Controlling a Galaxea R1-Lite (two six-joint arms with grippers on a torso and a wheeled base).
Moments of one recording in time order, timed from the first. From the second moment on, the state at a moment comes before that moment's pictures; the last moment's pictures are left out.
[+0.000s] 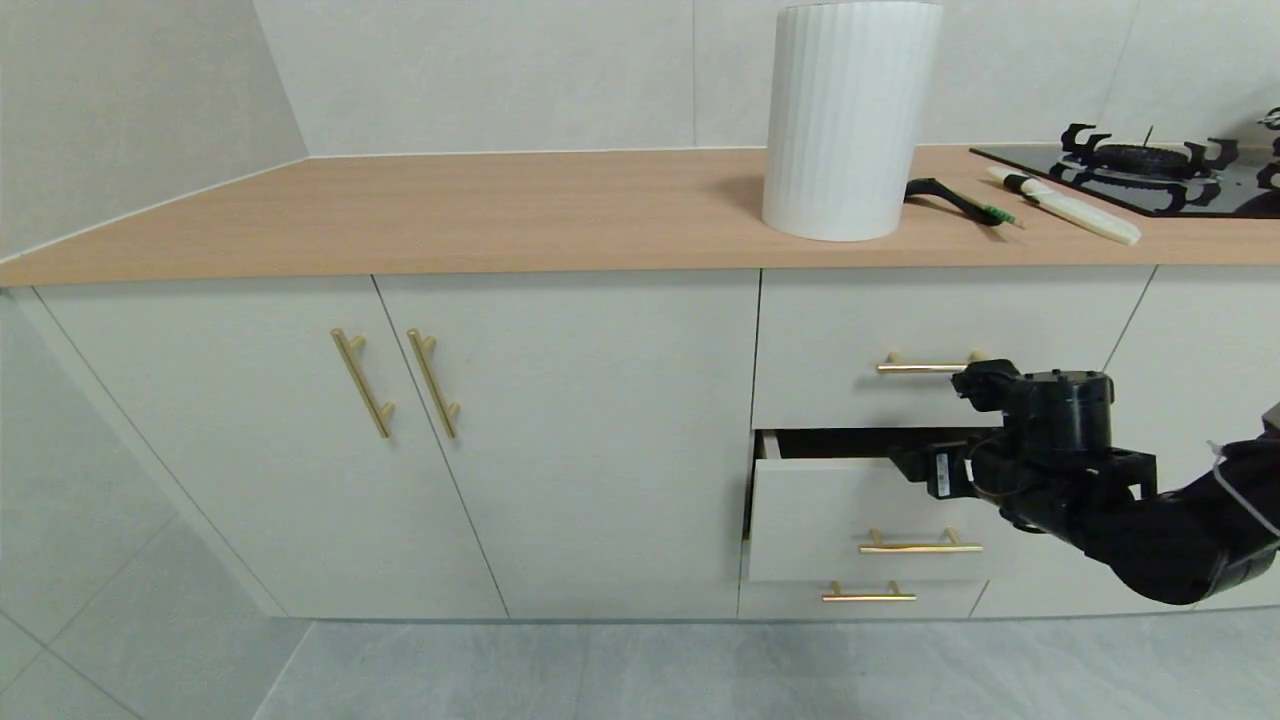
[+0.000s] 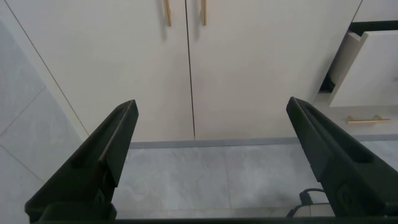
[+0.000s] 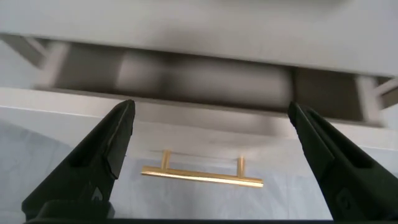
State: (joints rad) left arm 0.00 0.00 0.00 0.00 -0.03 0.01; right arm 0.25 1.99 -0.75 -0.83 -0.19 0.02
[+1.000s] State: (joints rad) left arm 0.00 0.00 0.00 0.00 -0.03 0.01; right arm 0.24 2.13 -0.81 -0.90 -0.20 0.07
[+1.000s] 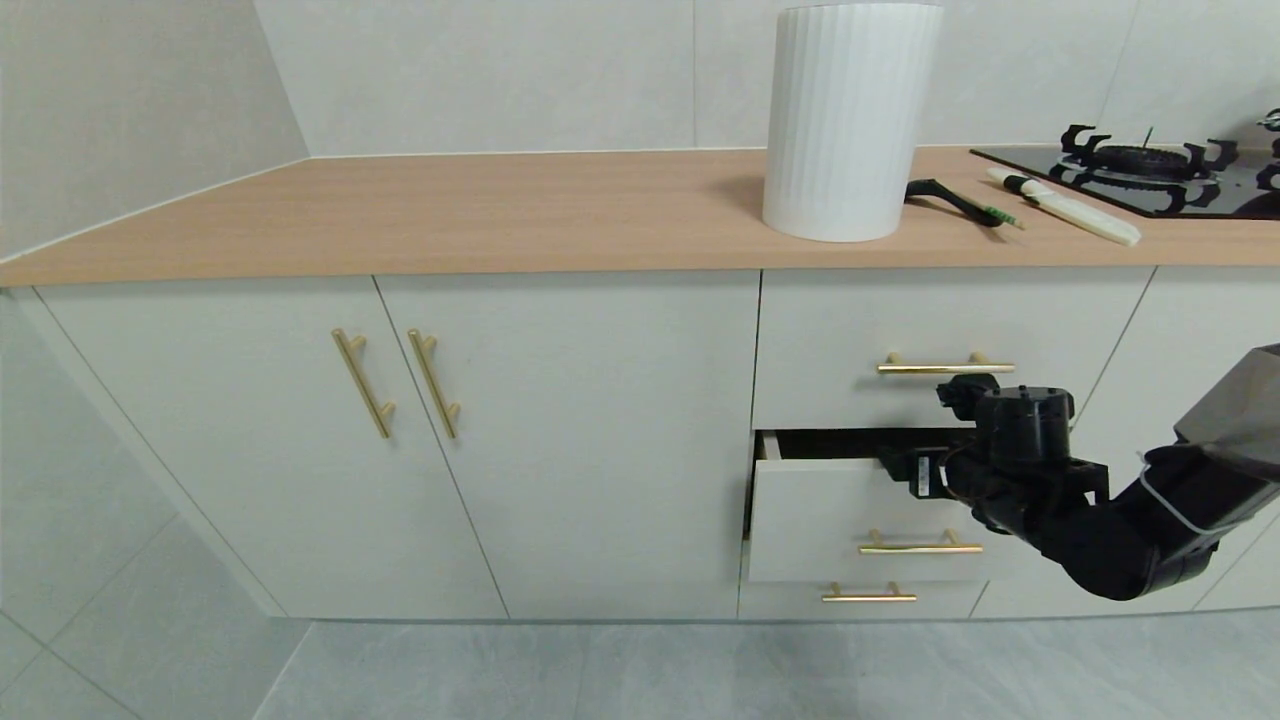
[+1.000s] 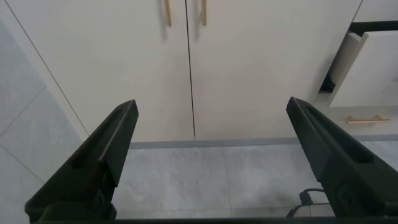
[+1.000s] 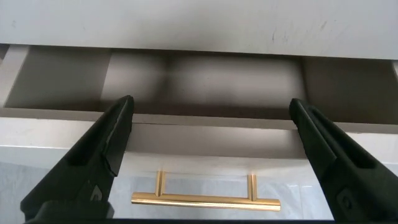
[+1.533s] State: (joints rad) left arm 0.00 0.00 0.00 0.00 -0.03 0.01; right arm 0.24 2.07 -0.79 -0.76 -0.20 0.07
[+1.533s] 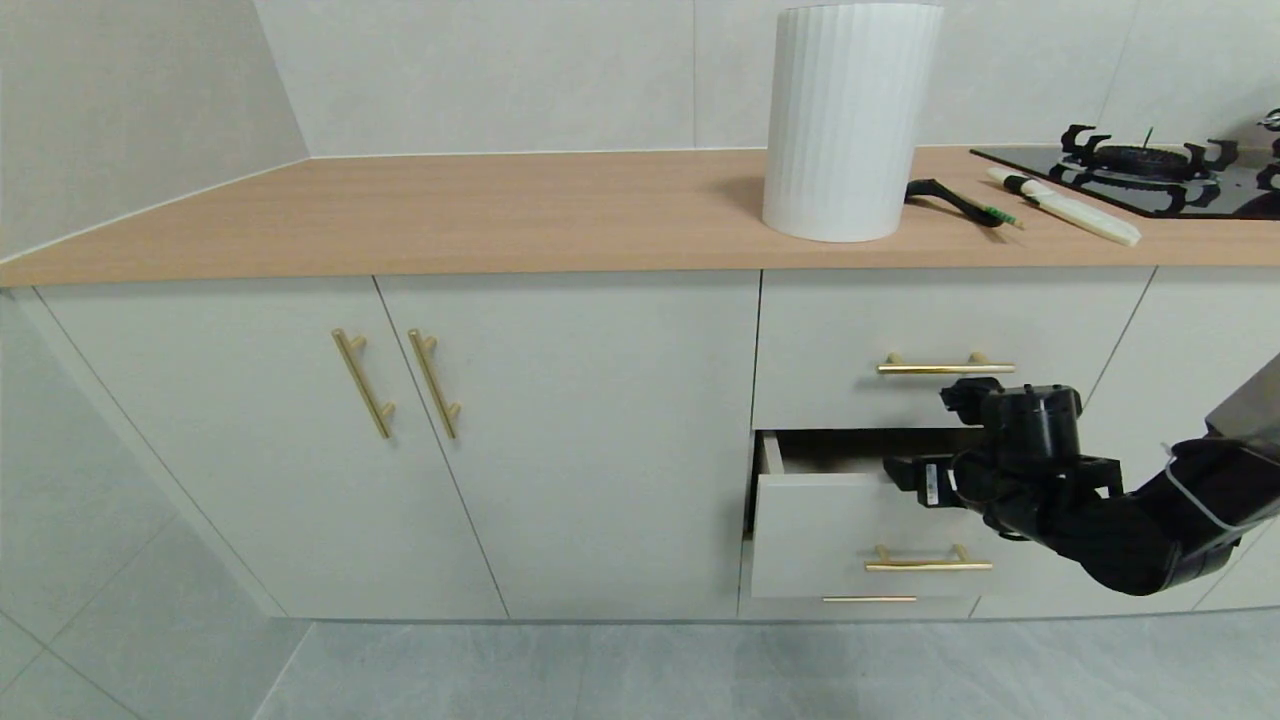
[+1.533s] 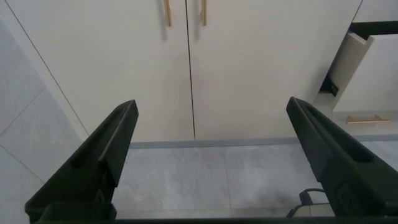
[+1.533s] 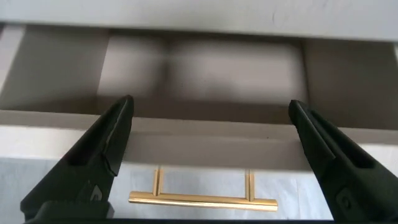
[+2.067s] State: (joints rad) left arm 0.00 0.00 0.00 0.00 -0.03 0.01; right arm 0.24 1.96 -0.78 -0.52 -0.16 0.06
